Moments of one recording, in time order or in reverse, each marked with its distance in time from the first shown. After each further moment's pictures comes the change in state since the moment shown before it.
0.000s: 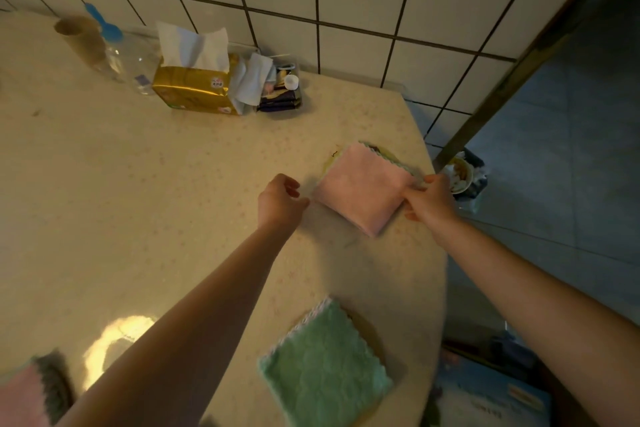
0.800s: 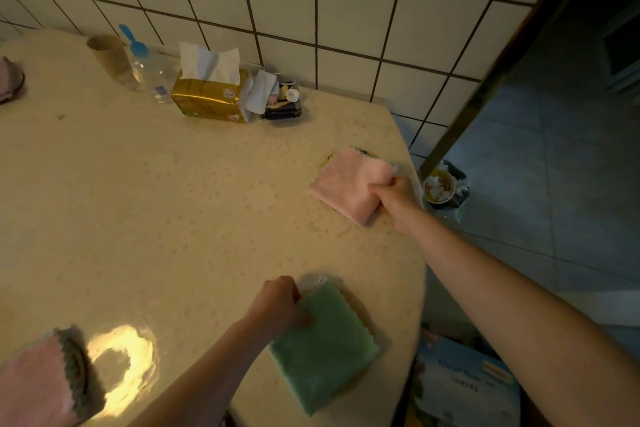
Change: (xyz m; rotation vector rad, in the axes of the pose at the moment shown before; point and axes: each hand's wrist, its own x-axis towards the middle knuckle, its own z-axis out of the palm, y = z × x) left_hand -0.132 -0.074 -0.017 0.532 -0.526 -0.057; right_hand -0.023 -0.012 0.022 0.130 -0.087 0.072
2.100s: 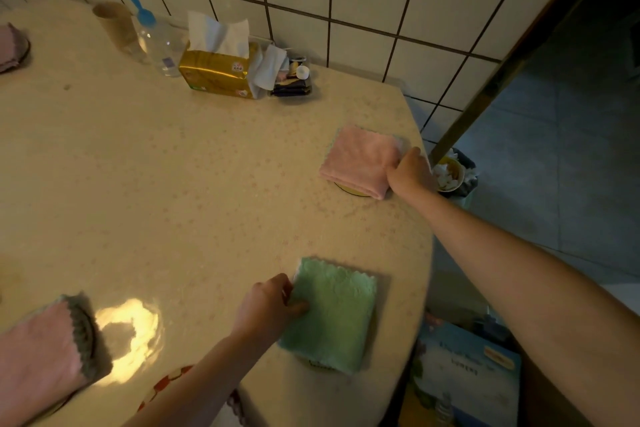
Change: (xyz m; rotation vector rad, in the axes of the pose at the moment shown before) left_hand -0.015 -0.044 0.040 -0.119 0.244 0.065; right_hand 0.012 0.002 -0.005 -0.695 0.225 -0.285
